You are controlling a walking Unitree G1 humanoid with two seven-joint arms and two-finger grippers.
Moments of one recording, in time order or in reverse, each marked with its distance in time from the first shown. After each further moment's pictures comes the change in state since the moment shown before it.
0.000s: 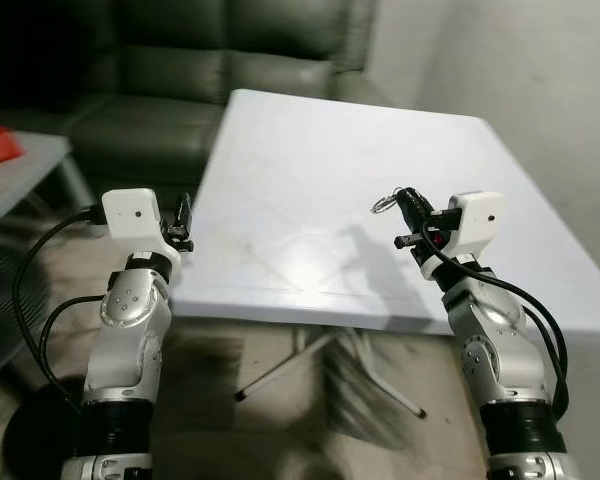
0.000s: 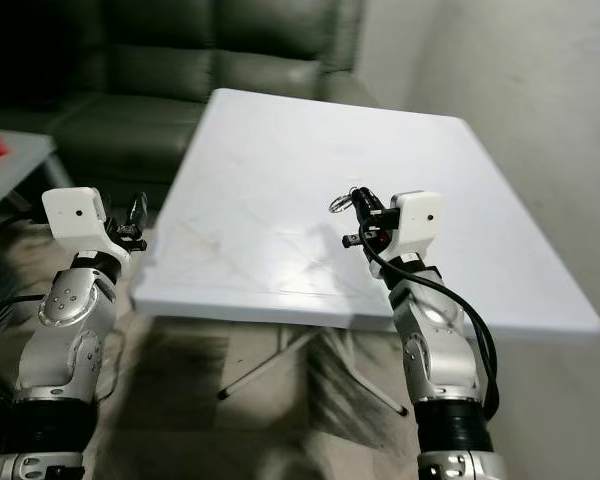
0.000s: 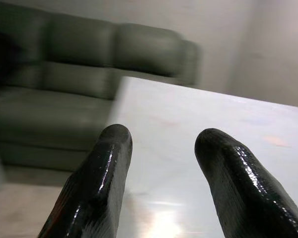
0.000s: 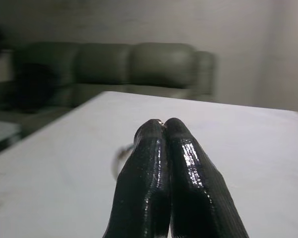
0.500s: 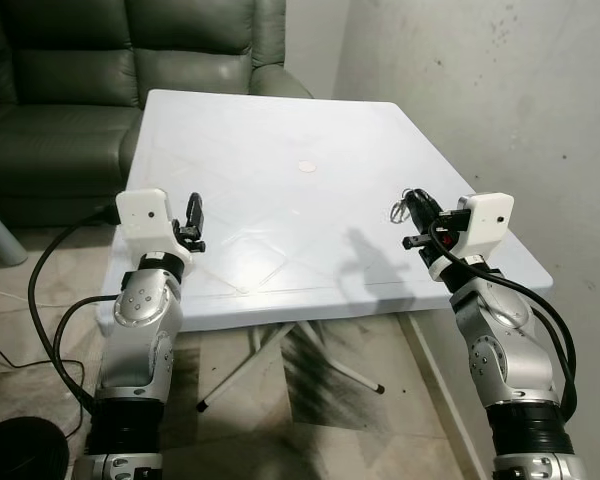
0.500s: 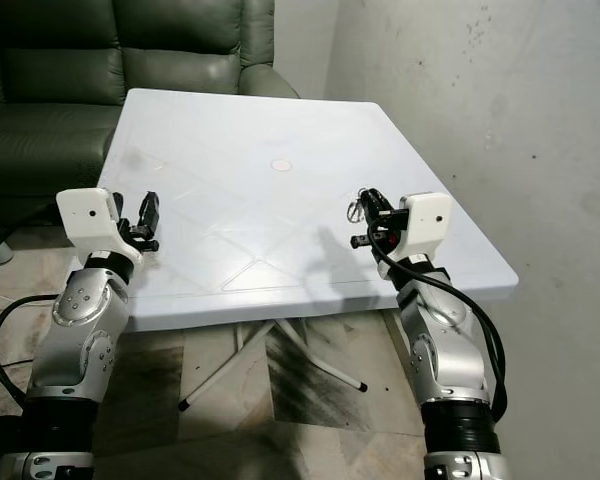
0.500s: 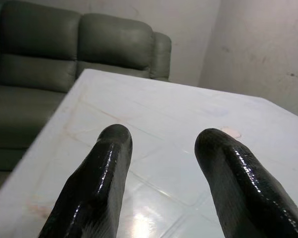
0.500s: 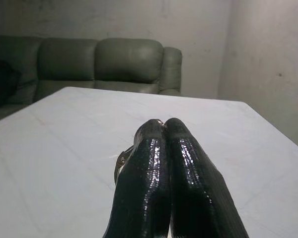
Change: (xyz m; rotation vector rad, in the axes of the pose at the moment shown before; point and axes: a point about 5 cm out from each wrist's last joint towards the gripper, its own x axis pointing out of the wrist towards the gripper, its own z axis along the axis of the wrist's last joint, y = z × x) left arm 0.000 -0.003 0.000 -0.003 -0.001 0.002; right arm -0.001 -0.005 0.001 -0.009 0.003 -0.012
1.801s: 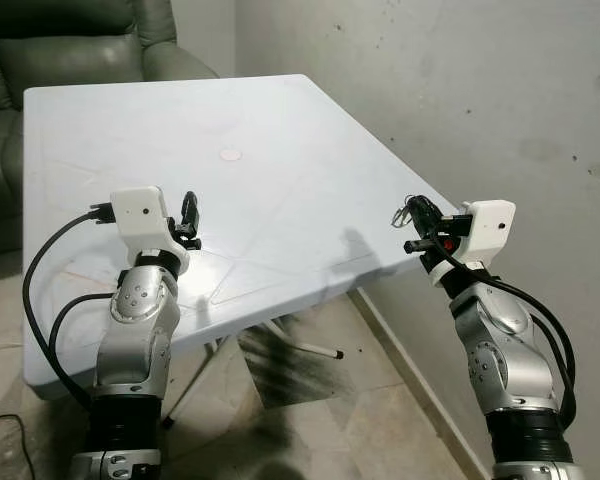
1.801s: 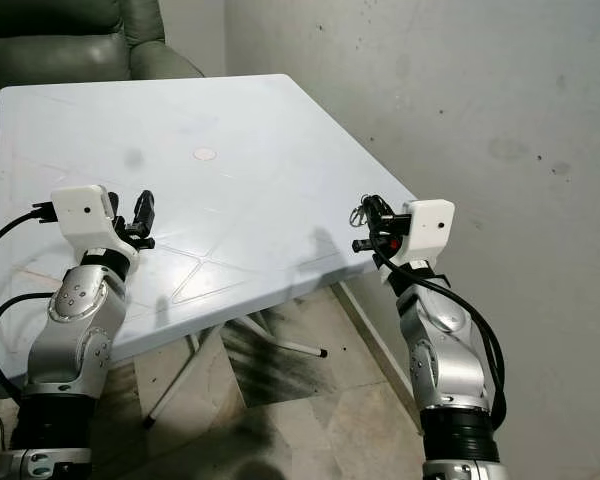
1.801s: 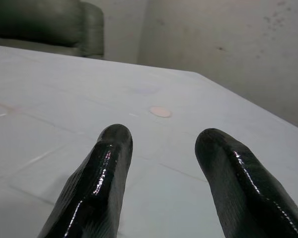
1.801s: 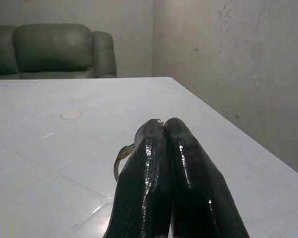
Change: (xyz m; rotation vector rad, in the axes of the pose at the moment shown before) left arm 0.002 0.000 0.002 -0.026 0.017 -0.021; right arm -0.008 -0.001 -0.004 0.021 0.018 -0.038
